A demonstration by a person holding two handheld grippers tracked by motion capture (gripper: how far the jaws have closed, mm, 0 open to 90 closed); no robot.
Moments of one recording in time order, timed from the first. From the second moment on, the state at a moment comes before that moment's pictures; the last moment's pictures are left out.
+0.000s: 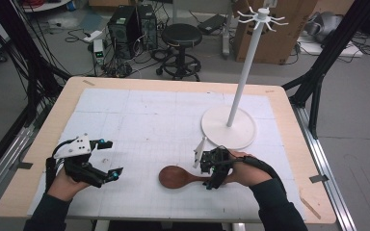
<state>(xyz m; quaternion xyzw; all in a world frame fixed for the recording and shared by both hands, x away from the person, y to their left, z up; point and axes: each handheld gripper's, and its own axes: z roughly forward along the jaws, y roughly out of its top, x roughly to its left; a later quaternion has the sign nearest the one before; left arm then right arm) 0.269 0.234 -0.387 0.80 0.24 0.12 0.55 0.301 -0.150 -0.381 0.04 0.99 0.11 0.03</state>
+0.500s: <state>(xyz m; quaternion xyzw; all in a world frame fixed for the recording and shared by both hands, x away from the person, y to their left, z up) 0.269 0.234 -0.388 0.80 0.24 0.12 0.55 0.303 -0.131 -0.394 0.03 1.00 0.07 0.02</state>
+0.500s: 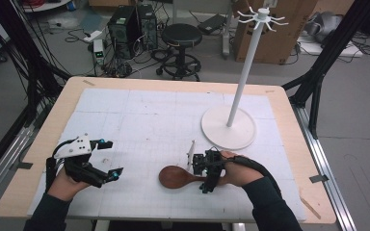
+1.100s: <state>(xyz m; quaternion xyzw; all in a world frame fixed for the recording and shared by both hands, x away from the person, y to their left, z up) 0.269 0.234 -0.388 0.80 0.24 0.12 0.54 0.308 -0.117 -0.404 0.04 1.00 0.04 0.02</state>
